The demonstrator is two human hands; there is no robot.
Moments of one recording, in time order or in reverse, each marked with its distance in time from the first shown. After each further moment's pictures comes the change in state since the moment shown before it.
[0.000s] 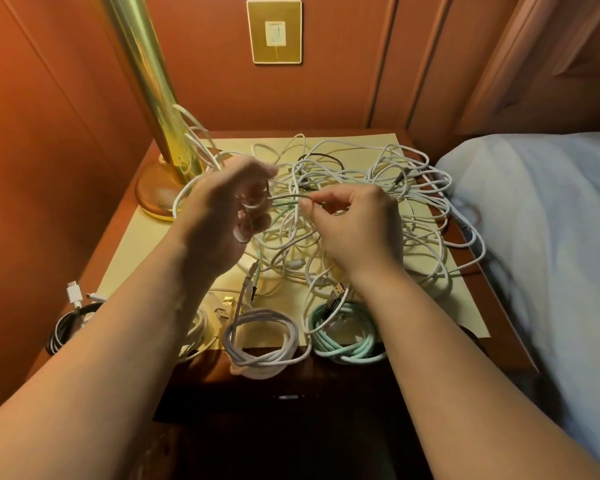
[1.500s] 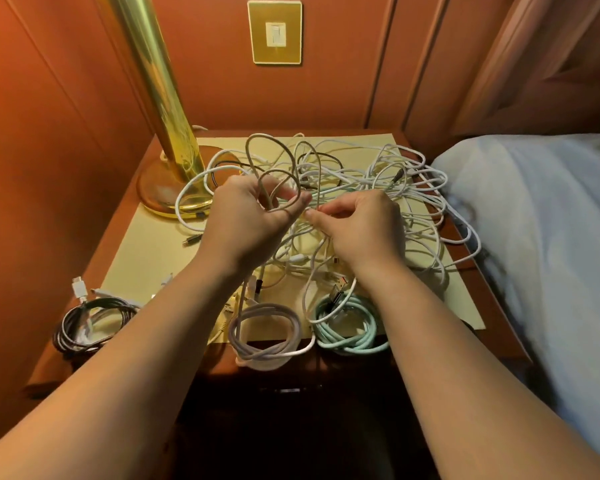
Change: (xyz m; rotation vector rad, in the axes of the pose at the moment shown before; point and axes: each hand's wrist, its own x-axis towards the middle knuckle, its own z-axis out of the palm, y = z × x) left_hand 0.000 -0.025 0.004 0.733 0.117 0.303; right_hand 0.001 0.010 0.000 -0.038 -0.074 0.159
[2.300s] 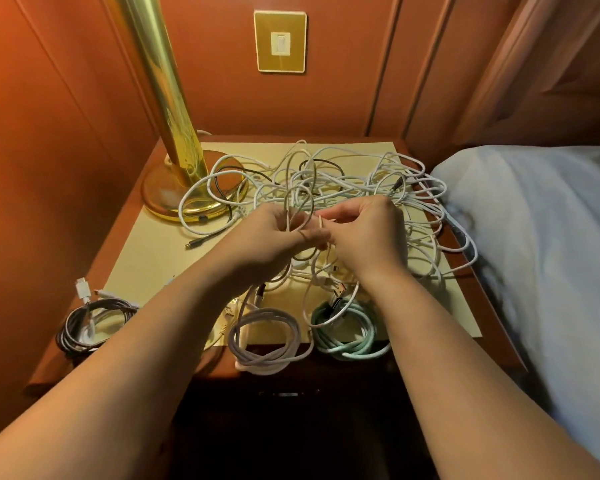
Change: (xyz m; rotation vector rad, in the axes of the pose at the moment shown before) left_hand -0.010 0.018 -0.003 -0.230 -0.447 -0.172; right_hand -0.001 -0.001 -0.005 0.057 -0.008 0.005
